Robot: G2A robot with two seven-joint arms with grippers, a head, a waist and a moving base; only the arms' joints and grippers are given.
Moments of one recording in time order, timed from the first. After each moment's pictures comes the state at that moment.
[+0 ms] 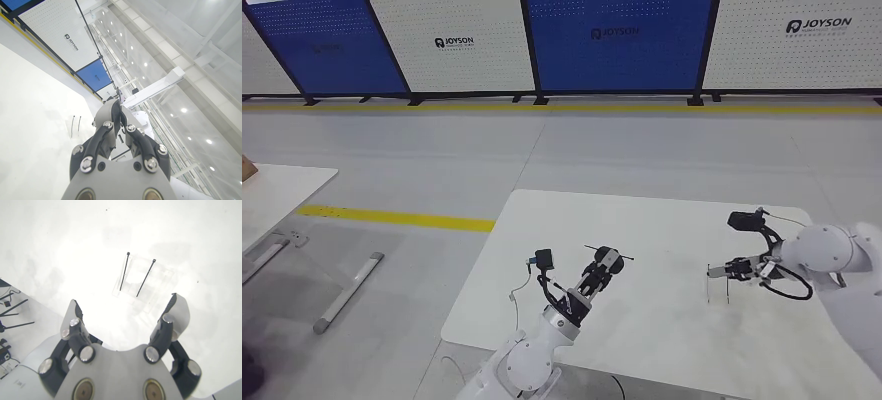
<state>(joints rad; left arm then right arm) 1.62 -1.29 -1.10 -1.85 0.10 -0.26 0.07 -0.73 -0.98 0.94 -1.28 -0.49 0.08 1.39</state>
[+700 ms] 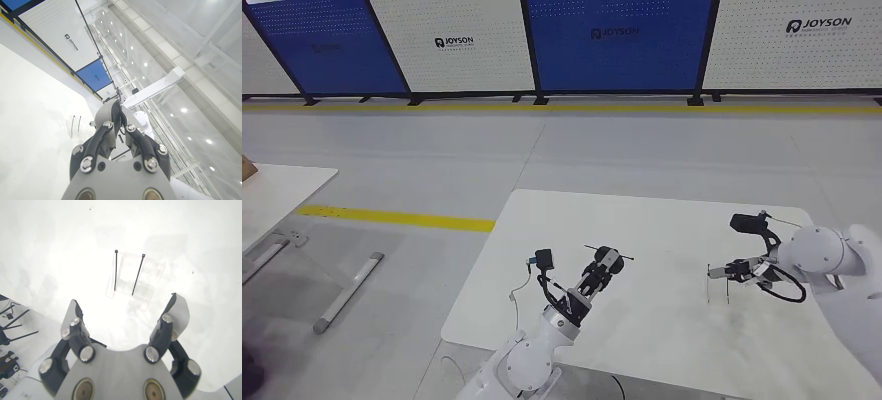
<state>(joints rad) 1.62 -1.29 -1.10 -1.85 0.10 -0.26 0.07 -0.74 -0.98 0.94 -1.30 -0.51 0.15 1.39</state>
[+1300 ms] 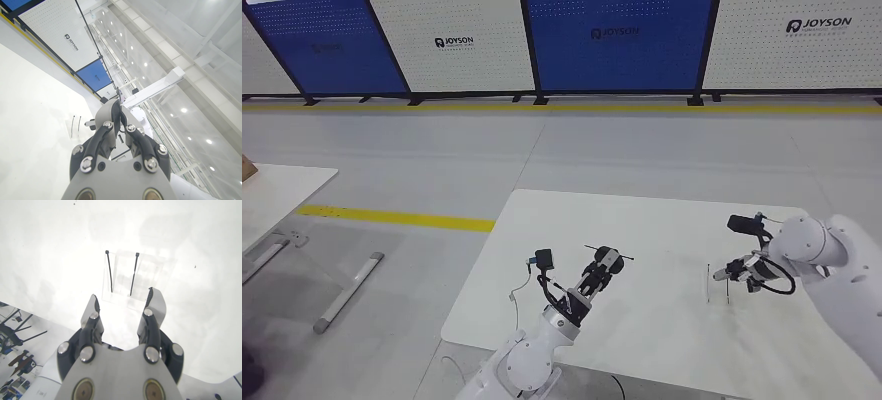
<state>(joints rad) 1.62 -1.29 -1.10 -1.85 0.10 -0.26 0.07 -0.62 -1.02 0.78 -1.13 -0.47 0.23 1.39</state>
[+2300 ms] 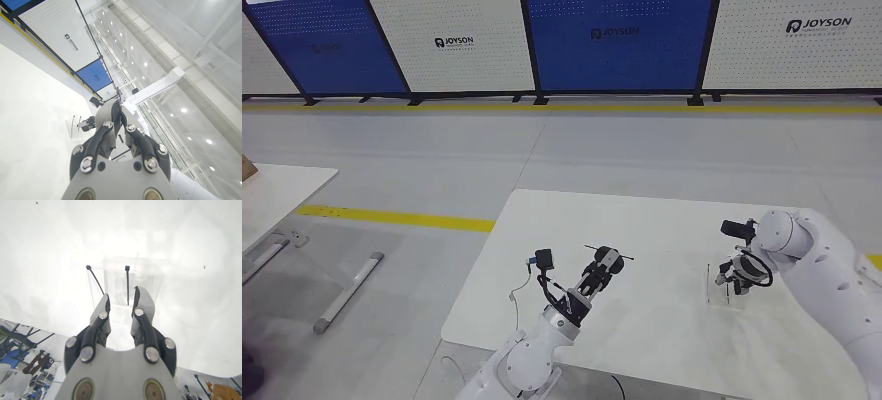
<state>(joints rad) 1.62 -1.29 -1.10 -1.85 0.10 -0.26 0.07 -0.50 -1.15 0.62 -0.84 -0.44 0.28 1.36</state>
